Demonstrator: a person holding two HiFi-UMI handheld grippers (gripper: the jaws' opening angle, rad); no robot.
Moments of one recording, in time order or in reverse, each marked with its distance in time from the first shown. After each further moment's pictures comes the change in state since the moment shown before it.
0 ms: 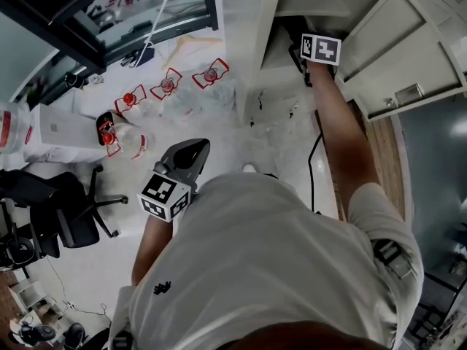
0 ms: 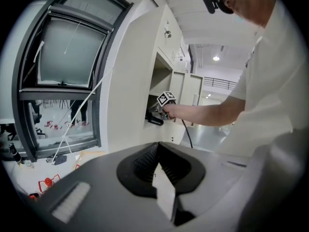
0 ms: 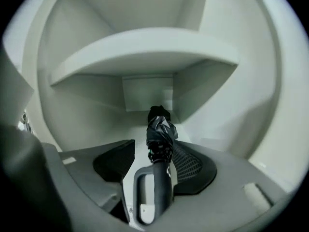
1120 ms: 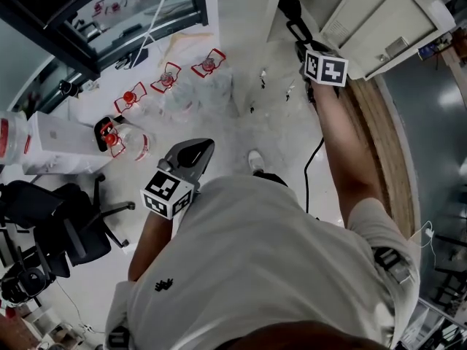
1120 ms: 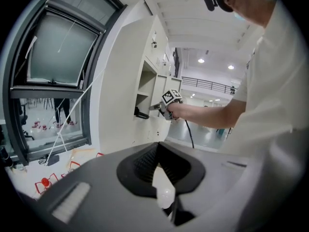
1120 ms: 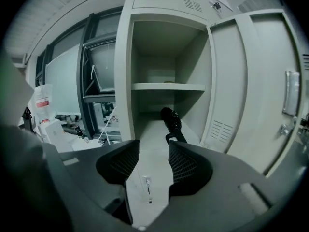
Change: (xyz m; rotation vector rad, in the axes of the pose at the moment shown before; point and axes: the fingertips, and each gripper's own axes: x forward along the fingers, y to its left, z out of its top) left arm -0.106 -0.016 -0.047 0.052 0.008 -0.183; right arm -0.160 0.085 -0.063 -0.003 -0.087 -0.072
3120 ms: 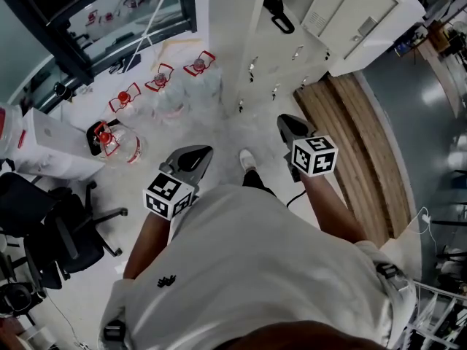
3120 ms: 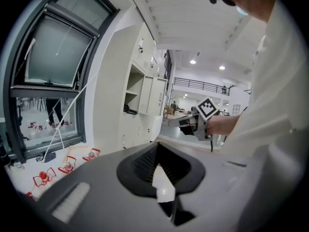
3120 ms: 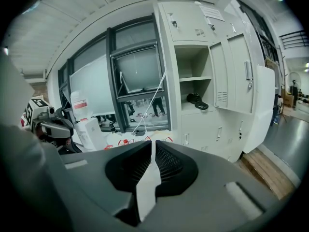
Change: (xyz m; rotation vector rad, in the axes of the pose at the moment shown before) left arm -0.075 -0.072 -0.056 0.041 -0.016 -0.081; right arm -0.247 0.163 -0.163 0.048 -0.010 0.210
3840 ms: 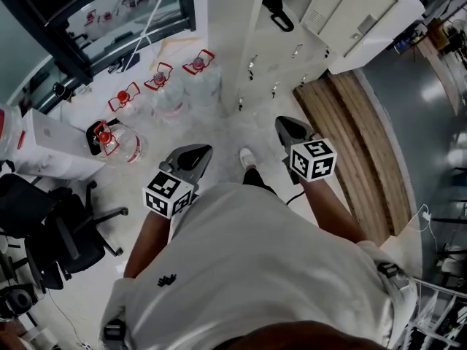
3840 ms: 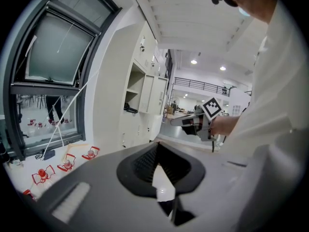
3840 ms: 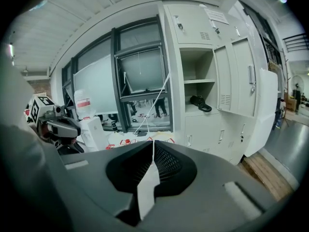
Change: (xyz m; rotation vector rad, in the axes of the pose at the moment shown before) left arm 0.002 0.002 -0.003 -0.018 0.007 -0.003; right arm -0.007 0.015 0.001 -0.035 -0.015 0.021
